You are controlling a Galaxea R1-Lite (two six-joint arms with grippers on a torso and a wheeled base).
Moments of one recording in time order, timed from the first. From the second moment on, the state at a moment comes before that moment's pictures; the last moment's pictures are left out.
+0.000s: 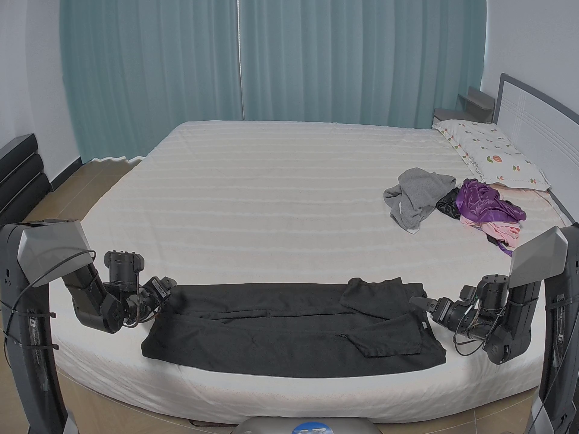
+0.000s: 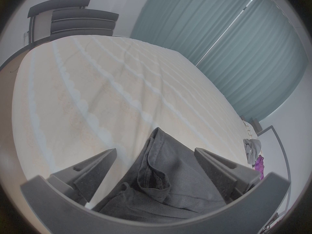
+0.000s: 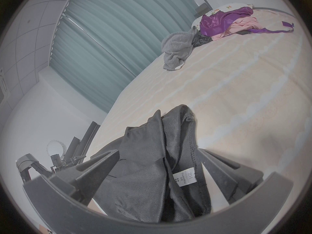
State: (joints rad) left arm -0.01 2.35 -0.77 -0.88 0.03 -0.73; right arm 0.04 2.48 -0.43 -1.55 0.38 0.60
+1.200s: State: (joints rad) left arm -0.01 2.35 -0.73 -0.88 0.05 -0.71; right arm 0.16 2.55 -0.68 -1.36 0.13 0.63
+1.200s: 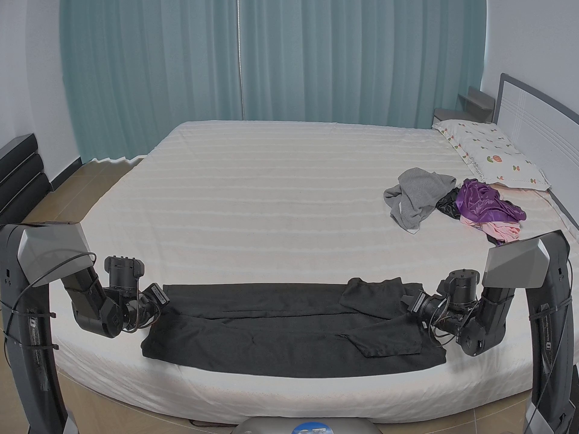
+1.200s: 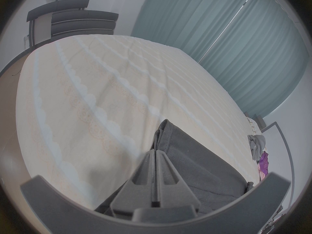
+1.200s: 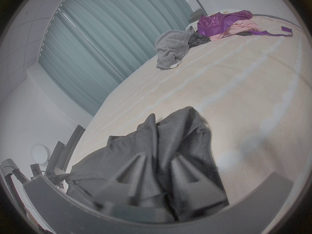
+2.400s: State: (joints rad) left arm 0.01 2.30 -0.72 -0.88 0.05 -0.71; right arm 0.13 2.44 -0.55 -1.37 0.14 0.70
